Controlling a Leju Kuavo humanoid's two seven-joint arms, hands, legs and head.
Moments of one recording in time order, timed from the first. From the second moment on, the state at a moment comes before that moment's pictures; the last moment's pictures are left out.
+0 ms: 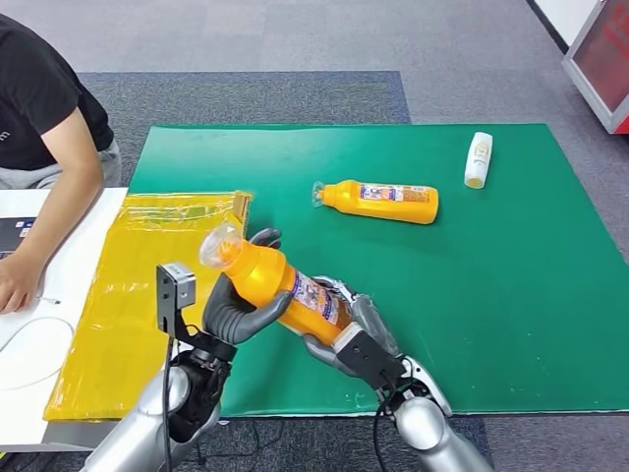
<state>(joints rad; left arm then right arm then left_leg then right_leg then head) -0.21 0.00 -0.64 -1.53 0.38 0.01 -0.24 -0.13 -0.09 0.53 -1.38 0.24 -0.09 -0.29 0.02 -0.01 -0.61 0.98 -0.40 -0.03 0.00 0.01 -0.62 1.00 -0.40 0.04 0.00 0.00</state>
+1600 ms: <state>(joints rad) -0.19 0.23 -0.59 -1.51 -0.96 0.10 -0.13 -0.08 -0.02 0.44 -1.40 0.27 -0.04 -0.28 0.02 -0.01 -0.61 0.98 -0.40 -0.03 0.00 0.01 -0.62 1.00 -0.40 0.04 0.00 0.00</state>
